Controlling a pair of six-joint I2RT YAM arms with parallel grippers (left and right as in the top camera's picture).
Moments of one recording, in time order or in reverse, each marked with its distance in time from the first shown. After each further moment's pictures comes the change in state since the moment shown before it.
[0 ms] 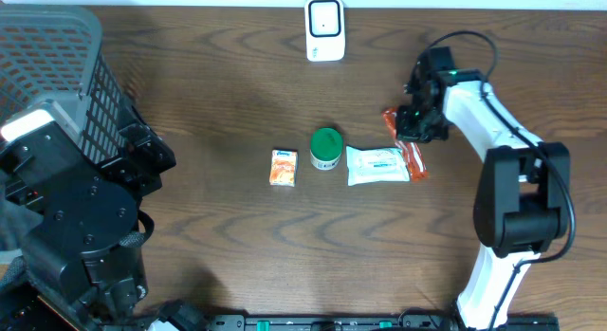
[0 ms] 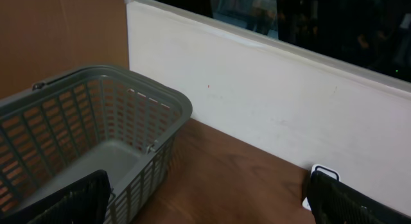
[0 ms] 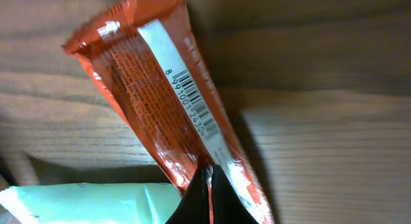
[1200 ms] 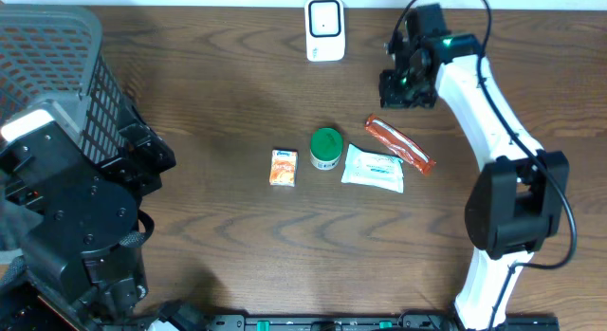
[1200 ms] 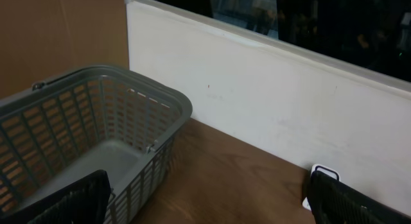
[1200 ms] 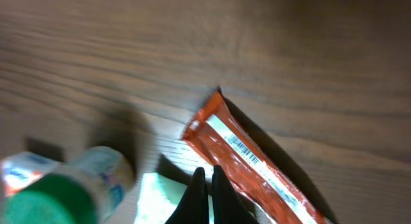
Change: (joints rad) left arm 0.000 0.000 0.000 0.000 0.000 0.000; right arm 0.069 0.009 0.267 -0.105 -0.062 -0.029
